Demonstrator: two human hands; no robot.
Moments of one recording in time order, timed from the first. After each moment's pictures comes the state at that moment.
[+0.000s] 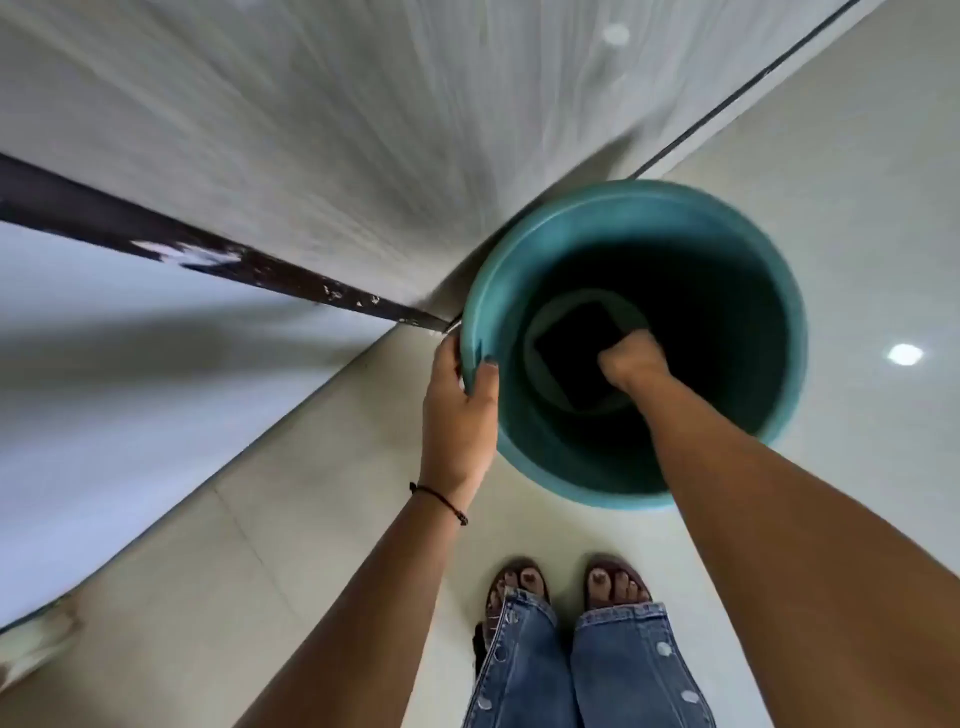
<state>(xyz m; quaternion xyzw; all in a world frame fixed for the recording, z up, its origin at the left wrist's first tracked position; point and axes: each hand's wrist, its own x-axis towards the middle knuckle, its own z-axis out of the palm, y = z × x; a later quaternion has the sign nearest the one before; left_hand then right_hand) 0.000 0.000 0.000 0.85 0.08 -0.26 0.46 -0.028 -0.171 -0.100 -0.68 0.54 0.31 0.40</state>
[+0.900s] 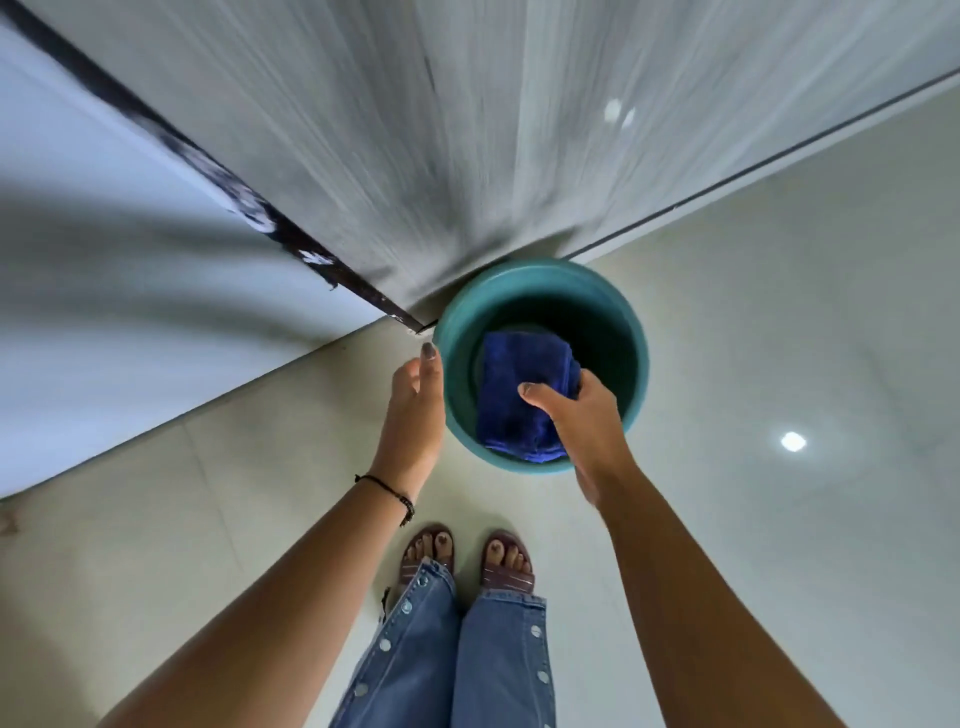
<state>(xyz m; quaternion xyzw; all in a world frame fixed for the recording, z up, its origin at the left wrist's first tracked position) -0.029 -0.021 0.139 0.78 0.22 -0.33 0.48 -0.084 -0.159 0.122 -0.55 0.47 0.13 0.67</state>
